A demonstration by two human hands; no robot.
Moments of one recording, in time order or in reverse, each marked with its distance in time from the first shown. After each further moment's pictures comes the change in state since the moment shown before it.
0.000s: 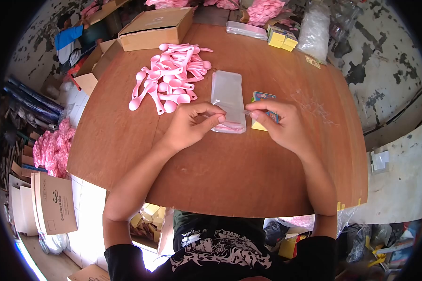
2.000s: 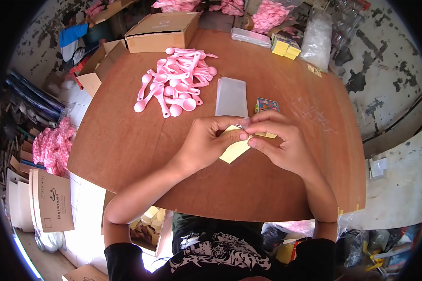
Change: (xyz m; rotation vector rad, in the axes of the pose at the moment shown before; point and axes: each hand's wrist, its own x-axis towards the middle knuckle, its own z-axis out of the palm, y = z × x) left_hand -0.009 0.053 0.024 -0.236 -0.009 -0.161; right_hand -0.009 -0.030 0.006 0.059 -0.068 -0.121
